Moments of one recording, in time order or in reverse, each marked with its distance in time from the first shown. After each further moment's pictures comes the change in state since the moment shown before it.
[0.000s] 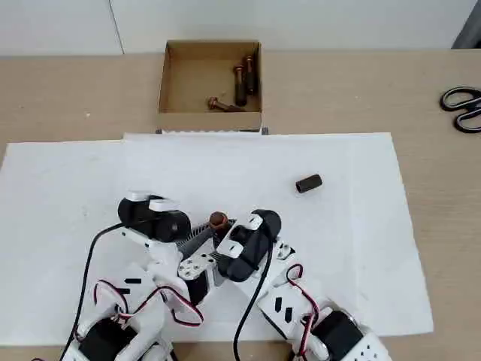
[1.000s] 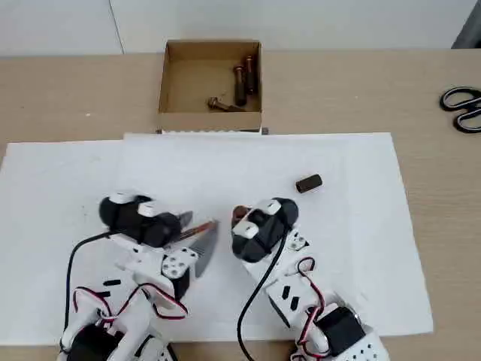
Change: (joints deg) left arm -13.0 0.3 -6.6 2.7 -12.8; right arm 10.6 0.0 1.1 -0.2 0.1
